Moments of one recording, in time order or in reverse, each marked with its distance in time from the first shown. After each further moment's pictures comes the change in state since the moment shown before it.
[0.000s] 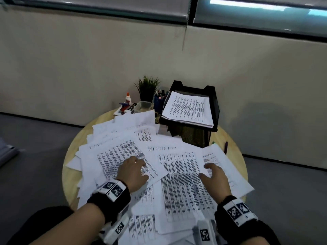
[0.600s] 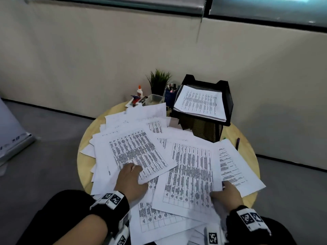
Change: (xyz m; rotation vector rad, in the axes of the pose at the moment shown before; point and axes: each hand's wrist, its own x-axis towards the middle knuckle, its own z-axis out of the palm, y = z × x) left_hand -0.047 -0.038 0.048 -0.197 0.067 -0.141; right_hand -0.016 0.051 0.024 -0.070 -0.130 0.283
